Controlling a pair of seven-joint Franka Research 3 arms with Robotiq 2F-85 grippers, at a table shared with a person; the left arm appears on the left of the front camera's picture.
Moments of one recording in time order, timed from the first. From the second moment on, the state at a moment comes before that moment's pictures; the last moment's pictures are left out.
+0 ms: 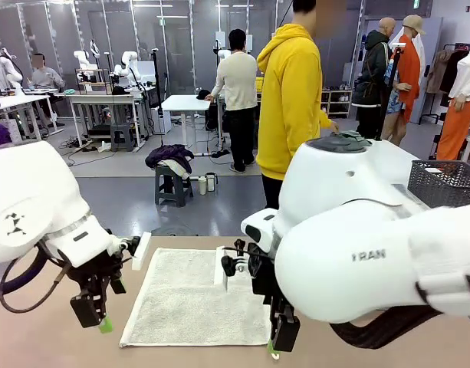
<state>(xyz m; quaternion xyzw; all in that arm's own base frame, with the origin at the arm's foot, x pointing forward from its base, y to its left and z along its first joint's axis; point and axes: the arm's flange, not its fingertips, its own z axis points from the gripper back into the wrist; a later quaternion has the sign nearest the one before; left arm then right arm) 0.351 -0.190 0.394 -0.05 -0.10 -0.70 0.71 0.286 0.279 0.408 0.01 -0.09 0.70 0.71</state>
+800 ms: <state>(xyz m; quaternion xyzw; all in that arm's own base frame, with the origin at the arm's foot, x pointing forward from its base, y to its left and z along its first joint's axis) 0.359 -0.207 0.331 -0.04 -0.05 -0.69 0.72 0.318 0.305 0.360 -0.05 -0.04 0.66 0.74</state>
